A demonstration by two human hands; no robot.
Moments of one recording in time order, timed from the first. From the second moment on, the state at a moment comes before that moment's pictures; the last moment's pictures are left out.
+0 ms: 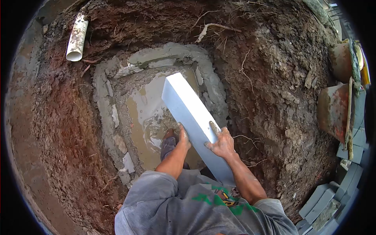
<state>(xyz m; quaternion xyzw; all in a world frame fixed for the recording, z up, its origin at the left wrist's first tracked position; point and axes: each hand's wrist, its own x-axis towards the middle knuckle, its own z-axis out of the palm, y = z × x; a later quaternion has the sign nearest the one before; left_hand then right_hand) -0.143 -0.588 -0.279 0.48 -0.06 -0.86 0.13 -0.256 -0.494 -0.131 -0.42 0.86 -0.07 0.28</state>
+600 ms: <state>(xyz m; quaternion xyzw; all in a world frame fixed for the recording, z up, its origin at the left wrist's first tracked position) -0.362 -0.727 -0.436 0.41 -0.16 -0.89 0.12 -0.399 -0.622 -0.261 -0.34 0.92 -0.13 0.14</state>
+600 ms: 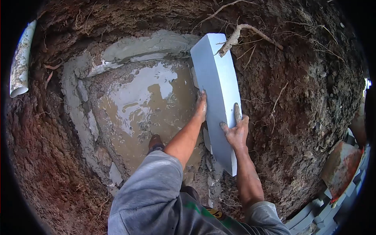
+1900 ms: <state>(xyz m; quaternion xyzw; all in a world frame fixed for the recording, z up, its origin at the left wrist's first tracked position) -0.423 -0.766 -0.464 0.40 -0.47 -0.78 0.03 -0.417 -0.588 -0.320 -0.28 0.95 0.01 0.14</state>
